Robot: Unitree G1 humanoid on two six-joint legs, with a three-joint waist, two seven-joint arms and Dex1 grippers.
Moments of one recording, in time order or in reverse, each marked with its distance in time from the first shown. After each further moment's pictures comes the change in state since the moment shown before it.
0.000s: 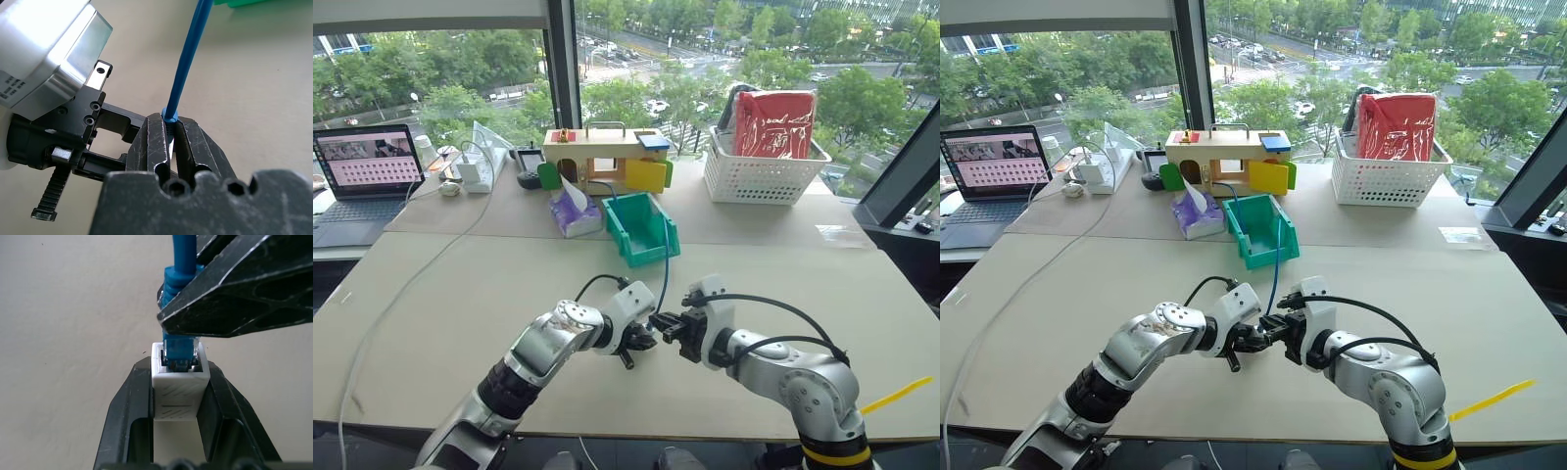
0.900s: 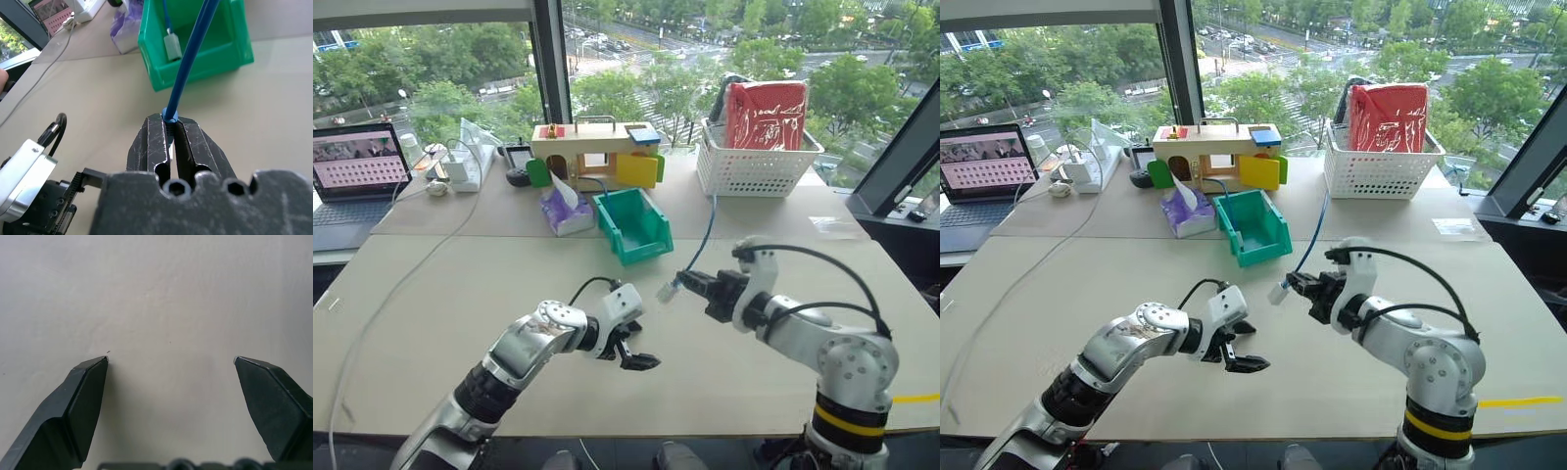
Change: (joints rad) left arm 0.051 0.143 0.044 0.003 -0.085 -0.186 -0.172; right arm -0.276 0.010 -0.375 0.066 0.180 0.129 -0.080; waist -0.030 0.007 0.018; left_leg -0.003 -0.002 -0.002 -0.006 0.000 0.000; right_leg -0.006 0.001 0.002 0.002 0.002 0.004
